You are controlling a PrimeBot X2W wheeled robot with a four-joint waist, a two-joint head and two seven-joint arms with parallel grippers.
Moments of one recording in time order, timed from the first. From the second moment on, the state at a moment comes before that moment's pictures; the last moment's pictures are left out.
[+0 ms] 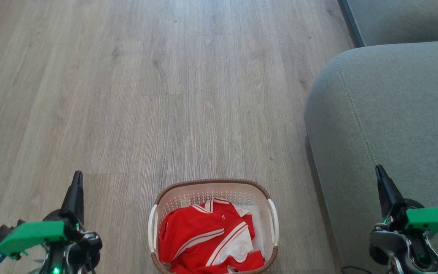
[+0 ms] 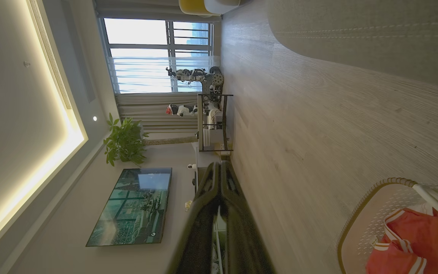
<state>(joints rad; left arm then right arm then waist) -0.06 0.04 0.08 0.28 -1.61 -0.12 0.11 -0.06 -0.05 -0.13 0.28 1.60 0.13 0.11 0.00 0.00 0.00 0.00</state>
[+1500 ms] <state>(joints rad) -0.03 0.04 0.07 0.33 -1.61 -0.12 0.10 -0.03 -0.04 -0.13 0.33 1.60 0.13 0.11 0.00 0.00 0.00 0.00</state>
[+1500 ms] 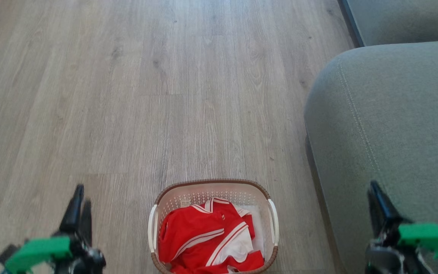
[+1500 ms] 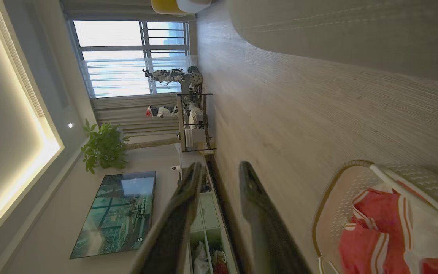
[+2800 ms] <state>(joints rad) 0.03 0.03 0.01 0.21 -1.25 -0.05 0.01 0.01 -0.03 -0.06 0.27 1.28 0.13 0.01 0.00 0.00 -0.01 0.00</state>
